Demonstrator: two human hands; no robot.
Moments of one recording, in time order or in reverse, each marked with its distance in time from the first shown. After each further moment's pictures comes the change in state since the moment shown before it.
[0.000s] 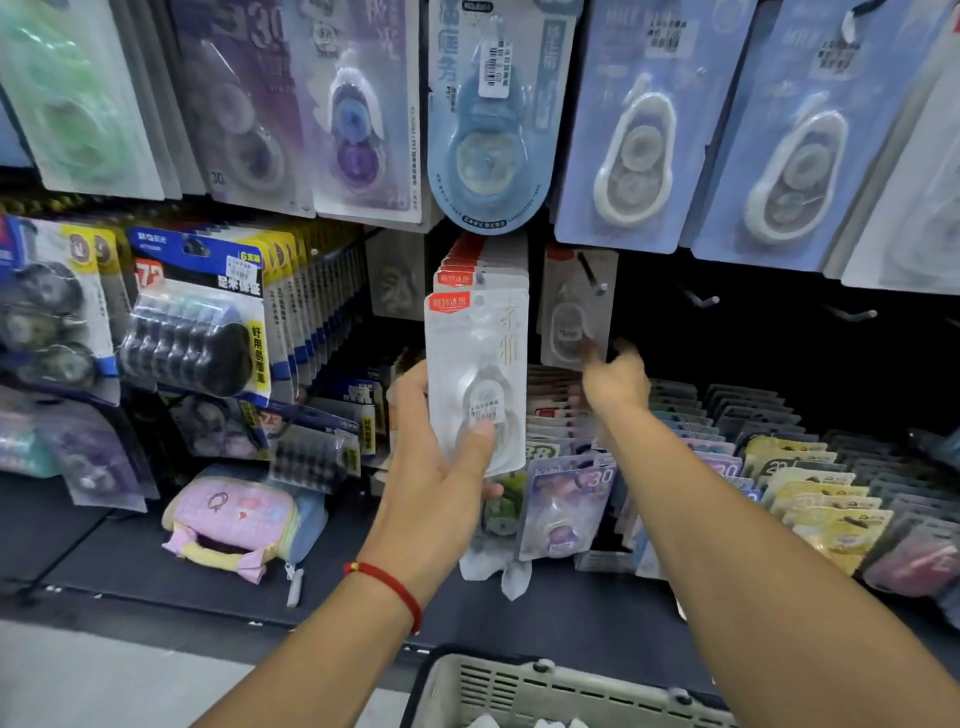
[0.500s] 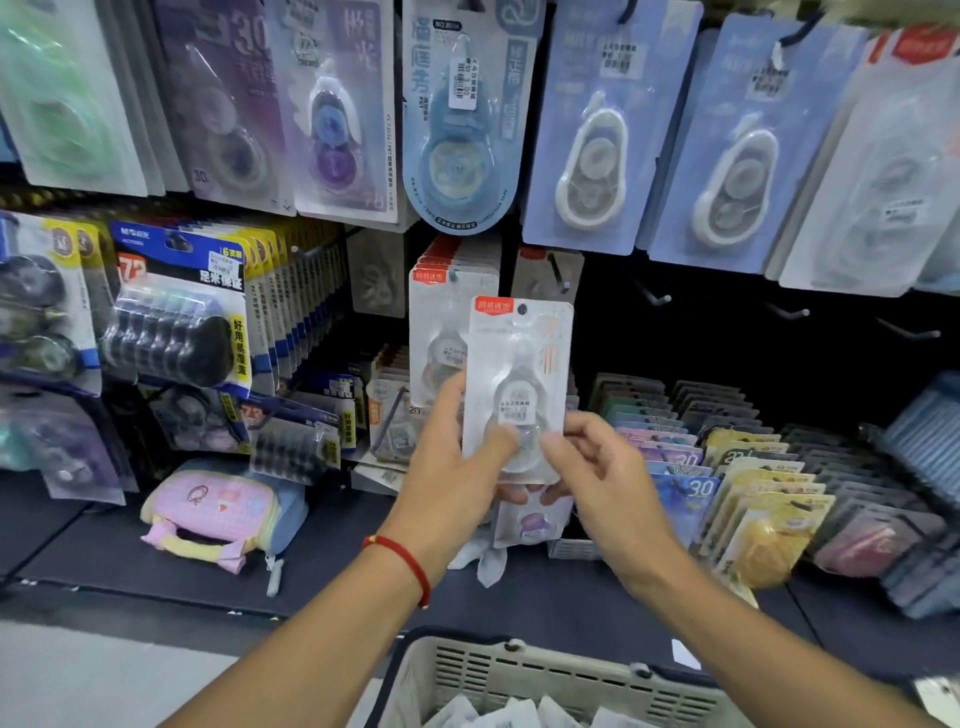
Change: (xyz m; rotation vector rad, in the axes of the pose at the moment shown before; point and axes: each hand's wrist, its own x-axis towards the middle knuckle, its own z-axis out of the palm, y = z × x) left_hand -0.005 0.009 0.033 -0.116 -0.138 -0.164; right_hand -0.156 0.026 -0.084 0.319 -0.473 -0.346
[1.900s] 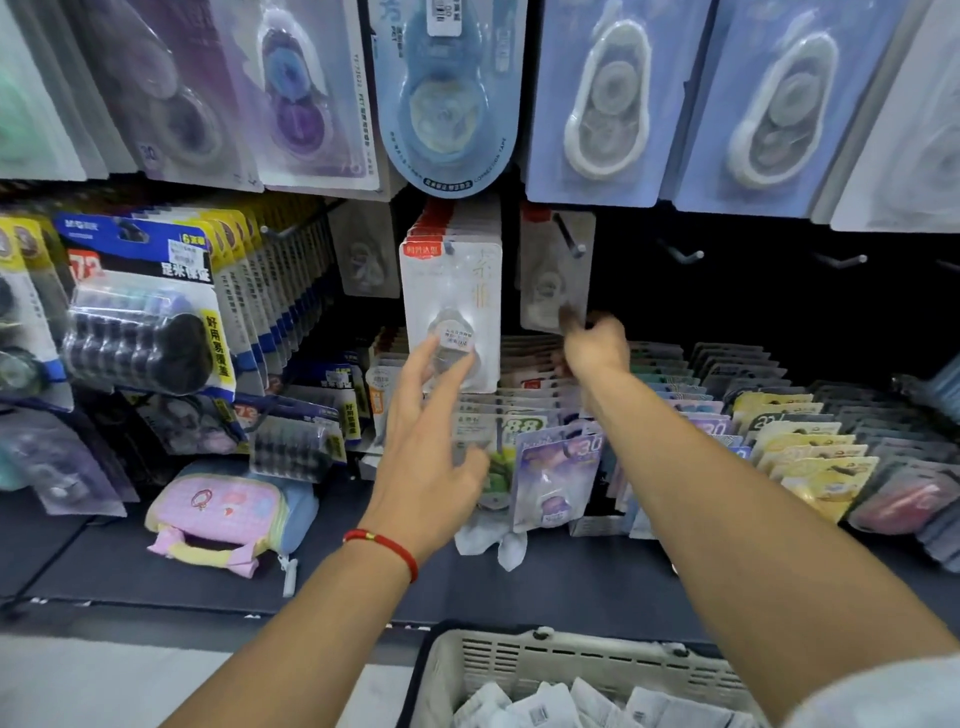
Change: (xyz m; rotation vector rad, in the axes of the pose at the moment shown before) left_hand 0.023 -0.025 -0.043 0.790 -0.027 0.202; right_hand 0.186 0.057 -0.001 -0.258 0.460 0.375
